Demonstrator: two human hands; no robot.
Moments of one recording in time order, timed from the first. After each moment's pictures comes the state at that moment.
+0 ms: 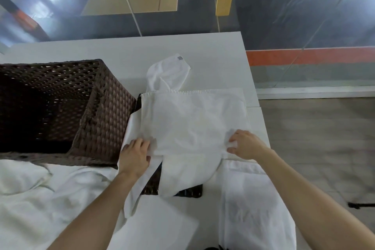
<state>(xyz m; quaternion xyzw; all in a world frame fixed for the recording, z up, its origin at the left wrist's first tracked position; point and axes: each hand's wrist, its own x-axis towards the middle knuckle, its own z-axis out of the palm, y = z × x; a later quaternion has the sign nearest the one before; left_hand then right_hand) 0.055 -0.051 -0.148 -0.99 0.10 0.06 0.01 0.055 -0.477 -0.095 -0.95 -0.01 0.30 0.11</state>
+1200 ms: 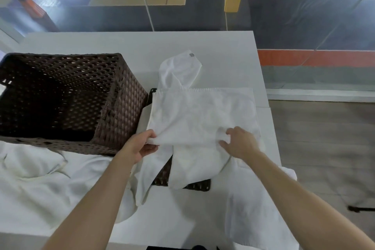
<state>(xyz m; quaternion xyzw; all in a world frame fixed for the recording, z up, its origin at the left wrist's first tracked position) 0.081 -0.051 -0.080 -0.59 -0.40 0.27 -0.65 0.053 -0.415 -0.085 -0.97 0.02 0.23 0.09</state>
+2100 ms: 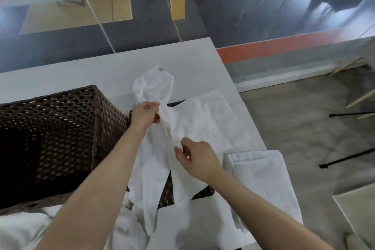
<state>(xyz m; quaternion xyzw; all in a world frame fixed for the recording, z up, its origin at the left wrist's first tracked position) 0.209 -0.118 -0.012 -0.77 -0.14 0.21 -0.59 0.013 -0.268 -0.015 -0.93 0.02 -0.05 0.37</state>
